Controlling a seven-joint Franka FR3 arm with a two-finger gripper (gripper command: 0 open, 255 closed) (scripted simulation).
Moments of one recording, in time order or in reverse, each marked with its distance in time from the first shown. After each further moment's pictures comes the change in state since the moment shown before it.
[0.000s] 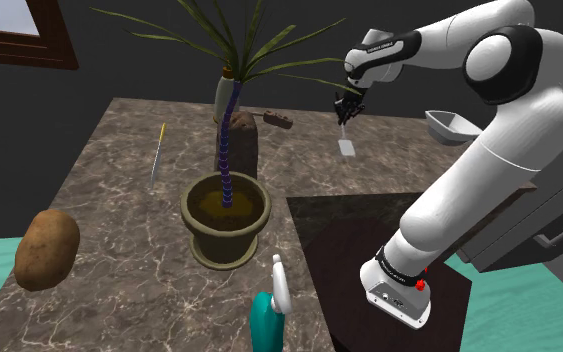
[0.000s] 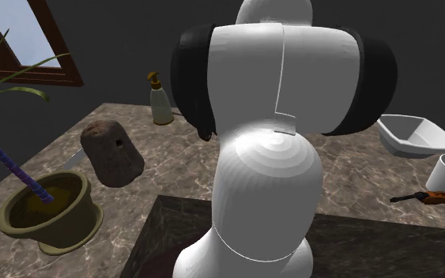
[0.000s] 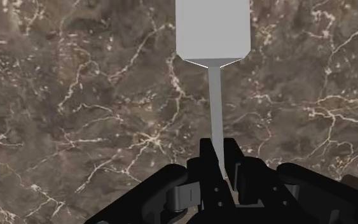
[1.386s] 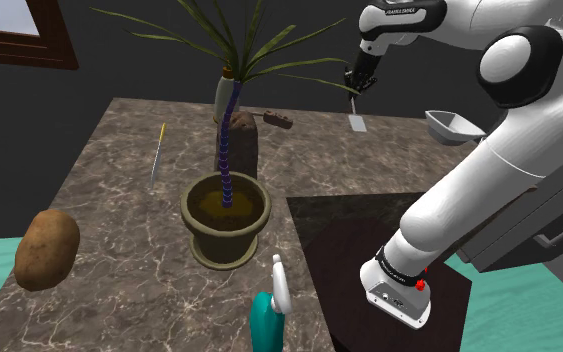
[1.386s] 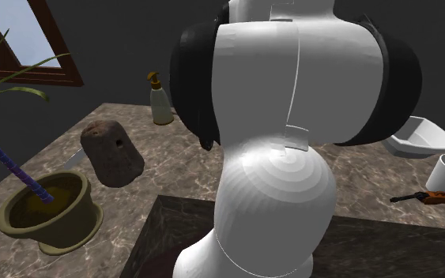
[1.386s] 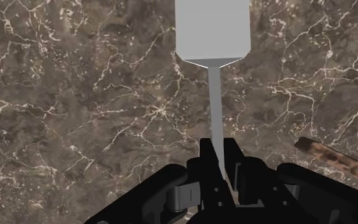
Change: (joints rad) arm 0.004 -0.065 0.009 0.217 -0.022 -0.278 0.016
